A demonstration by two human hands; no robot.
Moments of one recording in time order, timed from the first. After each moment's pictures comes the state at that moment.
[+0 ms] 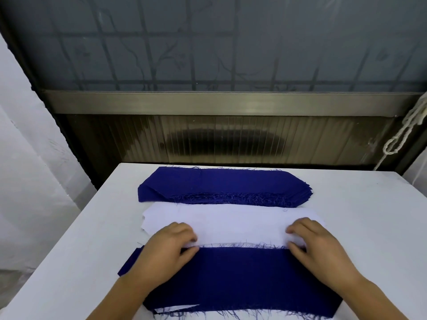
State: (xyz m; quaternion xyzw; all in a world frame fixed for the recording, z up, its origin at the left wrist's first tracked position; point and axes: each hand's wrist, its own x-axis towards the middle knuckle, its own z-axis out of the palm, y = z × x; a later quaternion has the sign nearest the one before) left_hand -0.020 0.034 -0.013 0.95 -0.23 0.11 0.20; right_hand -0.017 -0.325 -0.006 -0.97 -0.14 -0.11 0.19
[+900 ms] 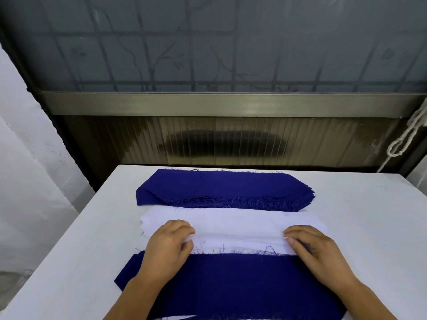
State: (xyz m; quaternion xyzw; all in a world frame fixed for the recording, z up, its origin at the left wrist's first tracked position) left_hand -0.001 0.025 -0.032 0.94 -0.15 0.20 0.23; right_hand -0.003 -0.331 -0.027 -0.91 -0.16 -0.14 0.35
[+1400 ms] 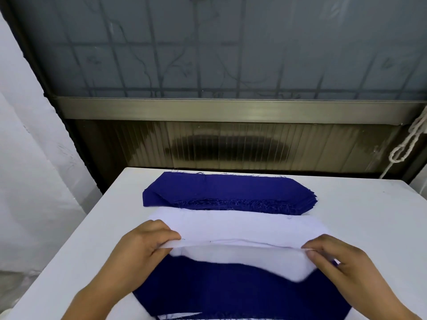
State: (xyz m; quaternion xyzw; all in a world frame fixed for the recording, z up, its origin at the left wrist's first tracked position) left_hand -0.047 0.069 0.040 0.93 -0.18 0.16 0.28; right_hand -0.050 -0.328 0.035 -0.90 -0.17 -0.13 0.38
